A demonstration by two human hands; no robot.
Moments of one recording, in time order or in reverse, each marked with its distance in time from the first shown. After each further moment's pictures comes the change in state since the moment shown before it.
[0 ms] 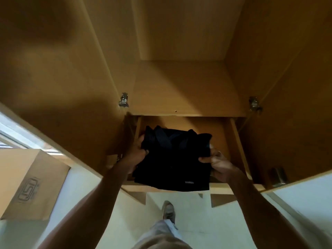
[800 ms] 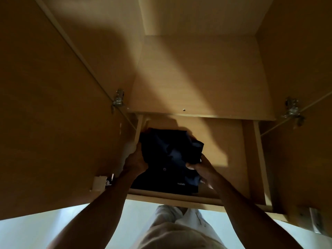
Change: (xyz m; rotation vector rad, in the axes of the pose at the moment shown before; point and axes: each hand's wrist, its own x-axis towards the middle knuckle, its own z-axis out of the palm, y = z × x) left_hand 0.103 -0.104 -0.001 0.710 0.125 -0.371; right_hand 0.136 0.055 0.000 -0.175 0.118 0.316
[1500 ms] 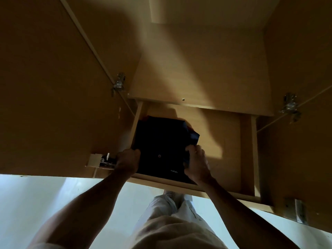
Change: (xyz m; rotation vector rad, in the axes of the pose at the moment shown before) left_hand -0.071 0.008 -0.002 0.678 0.014 0.097; right_hand -0.028 0.020 -0.002 -1.123 0.205 -0.582
